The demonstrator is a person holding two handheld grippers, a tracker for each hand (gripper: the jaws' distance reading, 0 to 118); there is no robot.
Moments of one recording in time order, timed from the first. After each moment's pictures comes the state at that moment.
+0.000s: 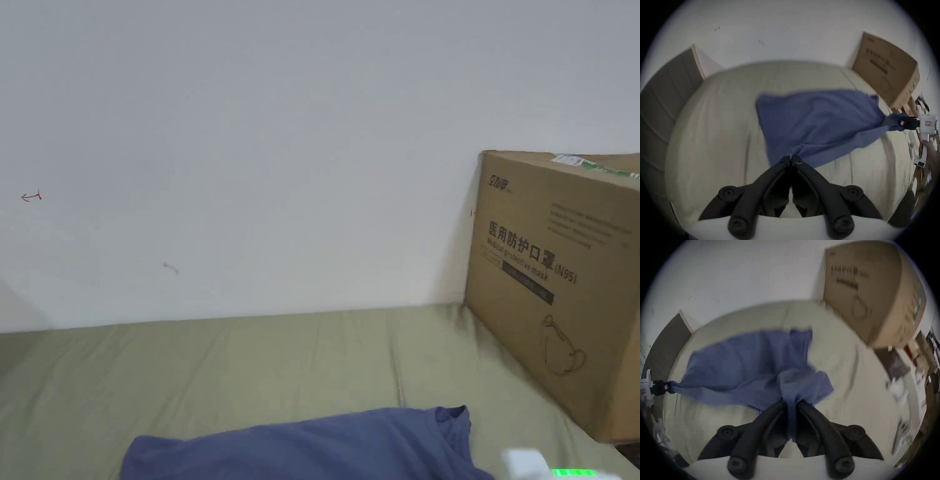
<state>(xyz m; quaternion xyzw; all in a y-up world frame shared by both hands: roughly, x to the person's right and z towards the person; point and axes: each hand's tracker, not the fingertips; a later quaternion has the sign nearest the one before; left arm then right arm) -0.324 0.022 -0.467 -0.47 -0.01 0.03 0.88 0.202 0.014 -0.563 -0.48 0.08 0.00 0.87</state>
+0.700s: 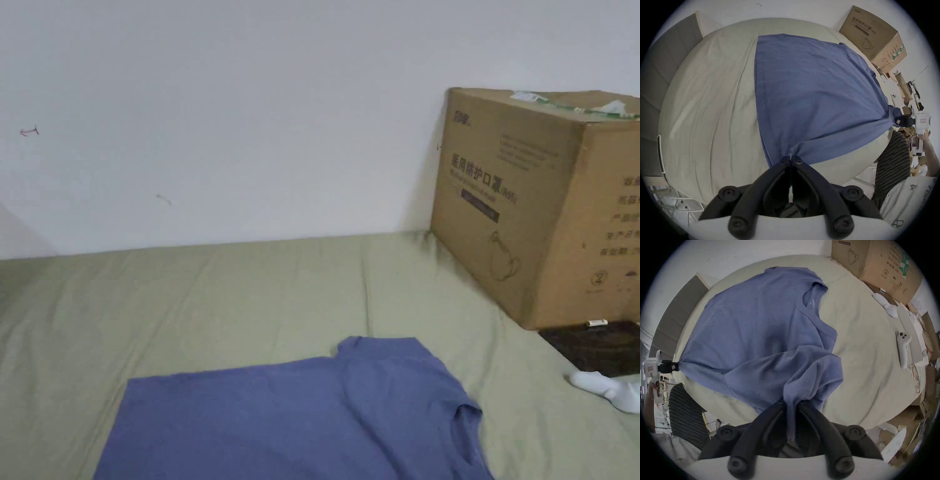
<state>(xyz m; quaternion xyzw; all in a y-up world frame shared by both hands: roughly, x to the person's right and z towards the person) -0.325 0.033 -0.226 -0.58 -0.05 0.07 0.81 0.251 0.021 -0.316 -0.59 0.14 0.03 0.79</state>
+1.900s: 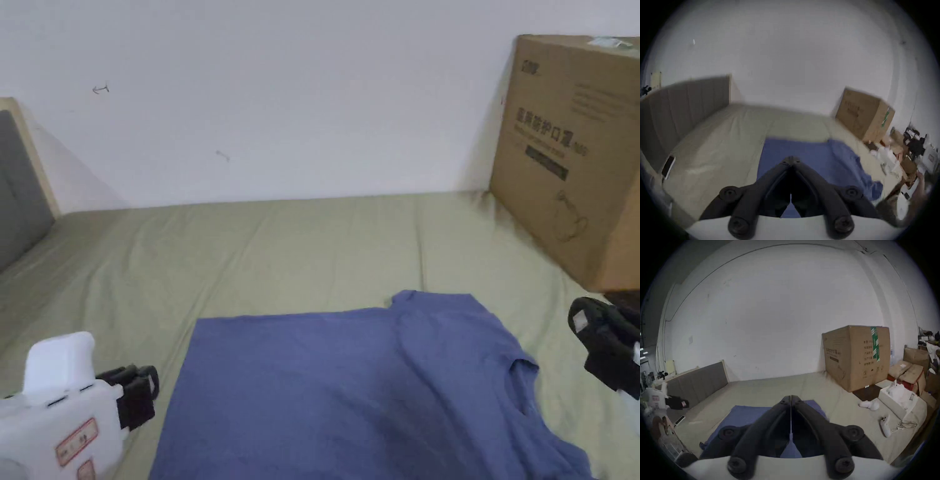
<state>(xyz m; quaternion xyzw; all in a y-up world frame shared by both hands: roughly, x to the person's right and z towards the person) -0.293 0.149 -0.214 -0.30 0.04 0.13 0.94 0.211 0.166 -0.264 -0.10 0.13 -0.07 0.98</state>
